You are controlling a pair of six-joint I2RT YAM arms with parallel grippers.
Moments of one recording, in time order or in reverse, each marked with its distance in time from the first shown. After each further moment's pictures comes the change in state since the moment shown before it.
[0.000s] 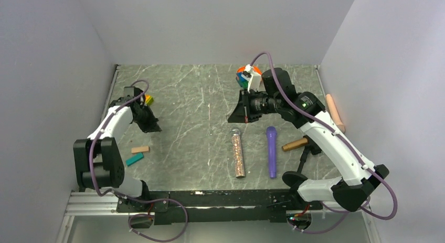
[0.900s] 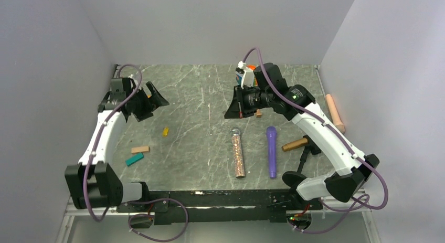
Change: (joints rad) left arm 0.014 -0.123 0.116 0.111 0.102 0.020; right arm 0.000 0.109 0.088 -0.026 0.022 -0.041
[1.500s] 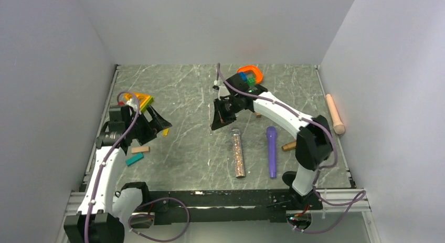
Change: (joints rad) left arm 0.000 -0.407 -0.332 -0.027 0.075 -0.042; right arm 0.000 0.363 -0.092 0.143 -0.104 -0.019
